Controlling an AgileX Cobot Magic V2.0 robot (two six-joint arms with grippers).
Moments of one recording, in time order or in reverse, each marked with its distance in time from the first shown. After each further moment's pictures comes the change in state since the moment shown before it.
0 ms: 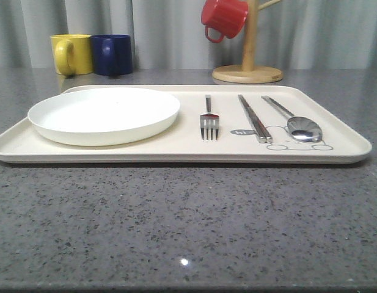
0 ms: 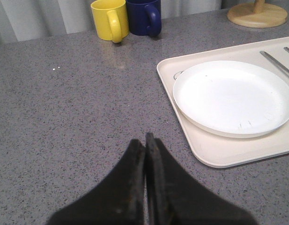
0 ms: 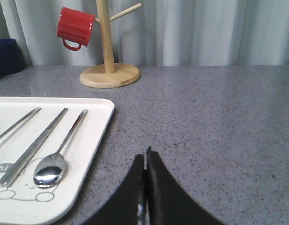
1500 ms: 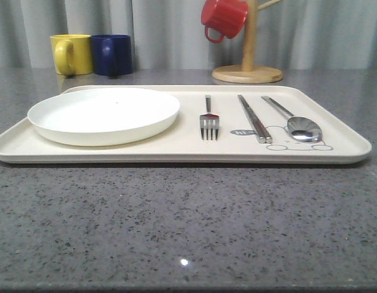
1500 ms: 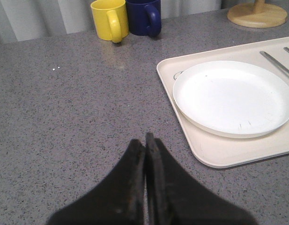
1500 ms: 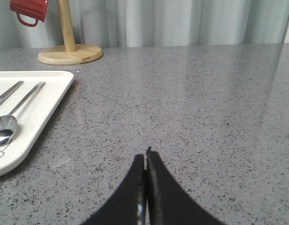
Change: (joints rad) left arm 0.000 0.000 0.000 -0.002 0.000 0.000; right arm -0.121 -0.294 0.182 -0.020 0.108 0.000
